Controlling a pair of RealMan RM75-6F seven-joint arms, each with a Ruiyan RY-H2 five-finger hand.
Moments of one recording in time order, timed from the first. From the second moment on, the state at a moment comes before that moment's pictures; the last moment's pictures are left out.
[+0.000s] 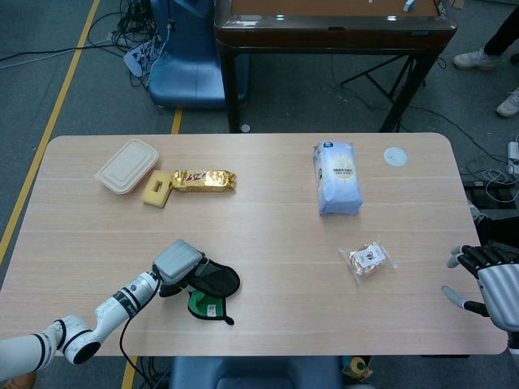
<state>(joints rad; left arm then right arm) -0.76 -1.47 -0.04 -1.42 1.52 0.82 0.06 0.06 -0.94 0.01 -1.65 -1.65 1.54 0.01</state>
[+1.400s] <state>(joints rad) -0.88 -1.64 -0.03 -1.22 1.07 0.70 0.69 0.05 -0.93 0.01 -1.66 -1.65 1.54 0.01</state>
